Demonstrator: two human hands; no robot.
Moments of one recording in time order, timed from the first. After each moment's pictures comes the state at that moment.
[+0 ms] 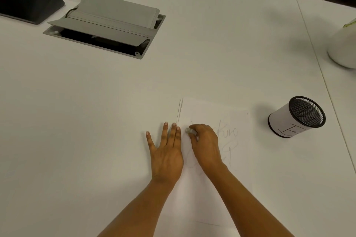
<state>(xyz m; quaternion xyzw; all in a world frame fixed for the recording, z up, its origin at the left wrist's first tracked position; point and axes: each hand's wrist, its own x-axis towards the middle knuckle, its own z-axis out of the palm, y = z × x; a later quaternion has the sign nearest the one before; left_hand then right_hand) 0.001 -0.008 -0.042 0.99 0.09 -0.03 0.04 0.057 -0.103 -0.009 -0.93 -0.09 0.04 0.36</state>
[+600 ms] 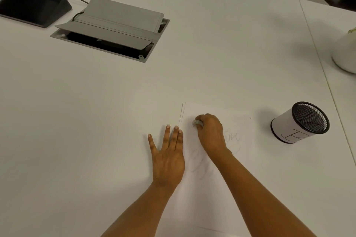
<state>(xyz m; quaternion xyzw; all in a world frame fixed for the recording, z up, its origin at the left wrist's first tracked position) 0.002 -0.007 -0.038 0.99 0.08 -0.03 0.05 0.101 -0.103 -0.005 -0.95 -0.10 0.03 0.30</state>
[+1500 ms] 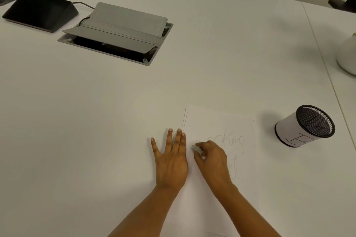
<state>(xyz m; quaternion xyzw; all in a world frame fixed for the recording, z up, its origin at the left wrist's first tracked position) 0.000 -0.008 -0.041 0.99 0.09 0.00 0.05 0.036 -0.114 -0.012 -0.93 -0.10 0.02 0.35</state>
